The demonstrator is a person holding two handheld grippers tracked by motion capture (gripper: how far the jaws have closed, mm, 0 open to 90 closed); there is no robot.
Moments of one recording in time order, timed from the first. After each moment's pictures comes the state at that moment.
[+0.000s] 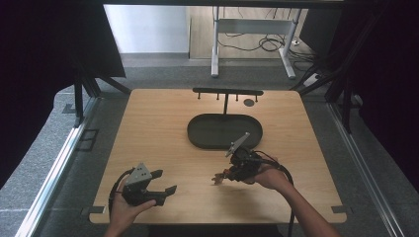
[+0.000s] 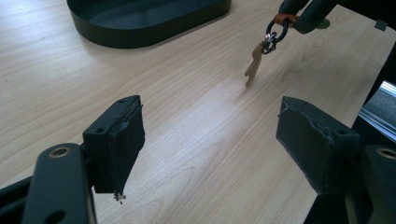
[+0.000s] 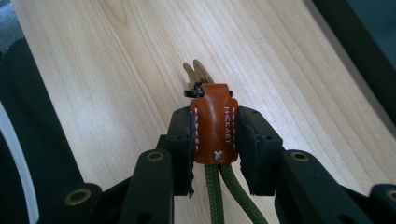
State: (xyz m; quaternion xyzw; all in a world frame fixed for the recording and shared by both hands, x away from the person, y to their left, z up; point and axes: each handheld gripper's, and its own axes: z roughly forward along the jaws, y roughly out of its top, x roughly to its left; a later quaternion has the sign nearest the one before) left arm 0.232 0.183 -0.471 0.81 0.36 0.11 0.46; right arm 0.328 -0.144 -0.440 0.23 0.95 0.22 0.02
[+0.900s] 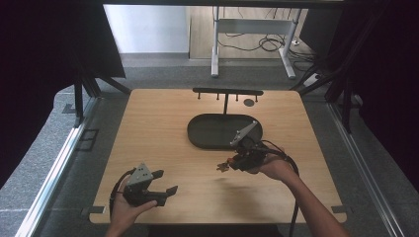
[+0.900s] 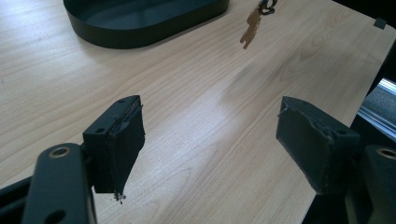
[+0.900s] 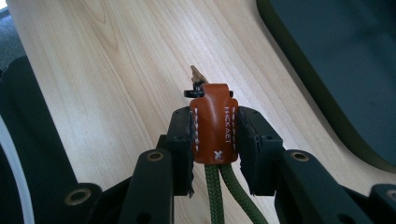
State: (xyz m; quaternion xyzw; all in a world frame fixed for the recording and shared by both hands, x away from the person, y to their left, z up) left arm 0.231 0.180 -0.471 0.81 0.36 0.12 0.45; right arm 0.340 -0.155 -0.407 0.23 0.94 0.24 0.04
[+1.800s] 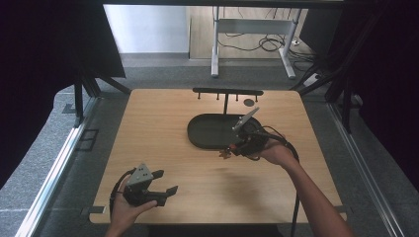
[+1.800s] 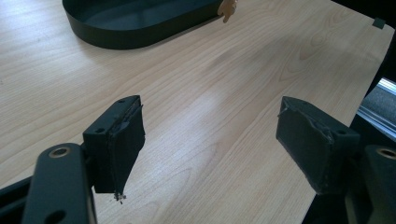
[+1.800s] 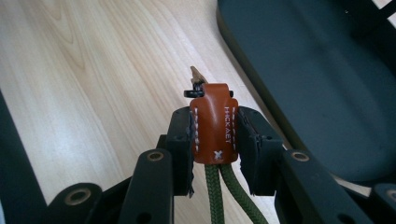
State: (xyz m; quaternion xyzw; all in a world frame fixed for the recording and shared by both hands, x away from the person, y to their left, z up) left arm 0.232 0.181 -0.471 0.81 0.36 0.12 0.45; right arm 0.377 -0.160 -0.396 0.25 0.94 0.24 0.06
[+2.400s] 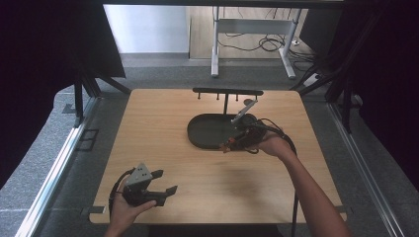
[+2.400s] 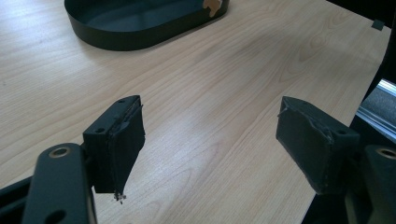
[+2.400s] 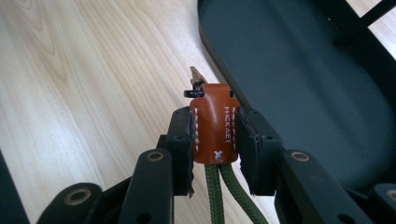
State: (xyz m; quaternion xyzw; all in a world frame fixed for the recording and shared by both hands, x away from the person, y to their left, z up) left arm 0.231 0.182 -0.470 0.81 0.36 0.12 0.46; right arm 0.401 -0.157 -0.395 0.25 0.94 0.24 0.06
